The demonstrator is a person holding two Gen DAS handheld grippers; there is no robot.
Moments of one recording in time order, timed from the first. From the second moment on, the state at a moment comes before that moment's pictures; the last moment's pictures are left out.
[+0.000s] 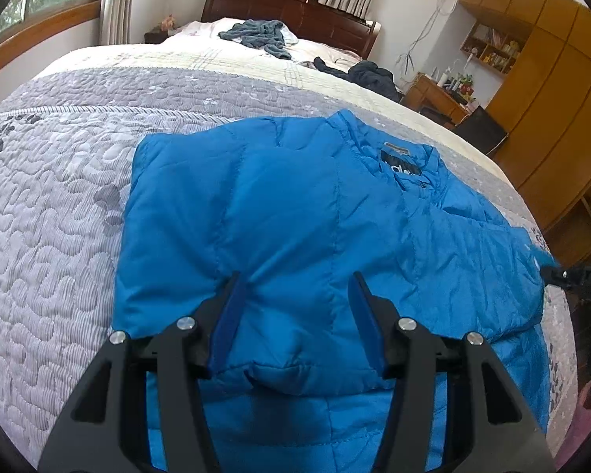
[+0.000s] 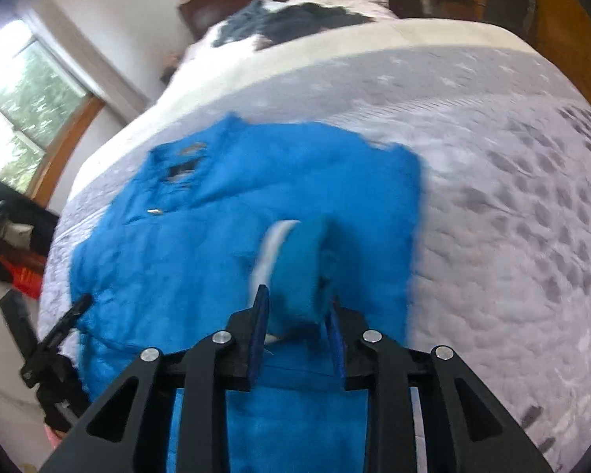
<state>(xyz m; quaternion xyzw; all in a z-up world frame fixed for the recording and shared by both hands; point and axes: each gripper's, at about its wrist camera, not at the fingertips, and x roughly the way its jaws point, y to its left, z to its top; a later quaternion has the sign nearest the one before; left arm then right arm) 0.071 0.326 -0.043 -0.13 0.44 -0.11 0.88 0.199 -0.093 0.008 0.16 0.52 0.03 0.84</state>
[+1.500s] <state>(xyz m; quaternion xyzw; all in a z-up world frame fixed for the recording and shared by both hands) -0.138 0.382 -0.032 -0.07 0.50 -0.10 0.86 -0.020 -0.101 0.002 0.13 0.48 0.14 0.85</state>
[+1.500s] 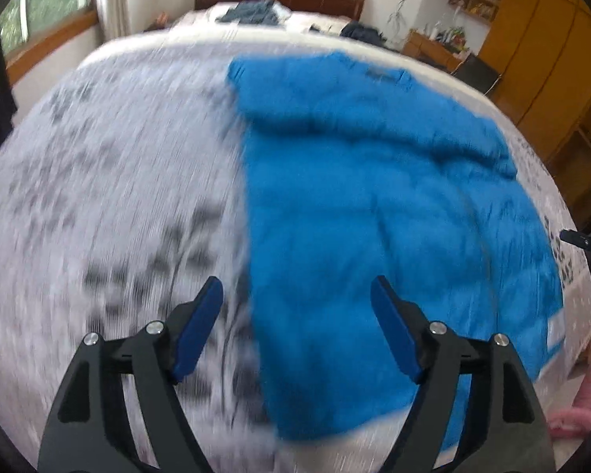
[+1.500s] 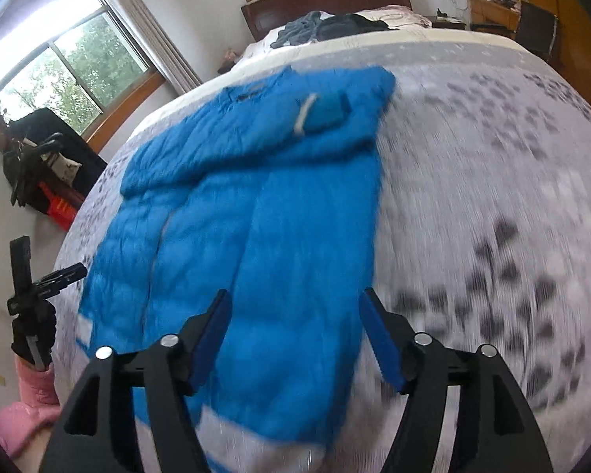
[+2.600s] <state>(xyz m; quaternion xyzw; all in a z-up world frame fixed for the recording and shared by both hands) -0.217 0.389 -0.035 -0.21 0.47 -0.21 0.83 -0.108 -0.090 -0.021 0.19 0.46 0.21 0.84</state>
